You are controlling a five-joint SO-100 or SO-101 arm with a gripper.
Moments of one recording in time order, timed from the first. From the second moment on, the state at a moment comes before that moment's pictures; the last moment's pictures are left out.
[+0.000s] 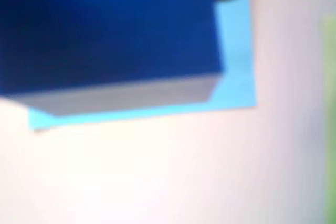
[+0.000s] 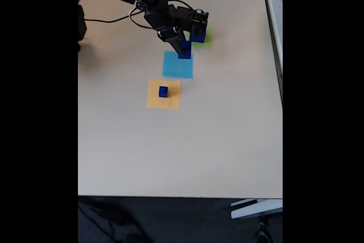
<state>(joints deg) 11.1 85.4 90.4 46.6 83.8</state>
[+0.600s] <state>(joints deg) 0.0 81.8 80.8 49.7 100.6</state>
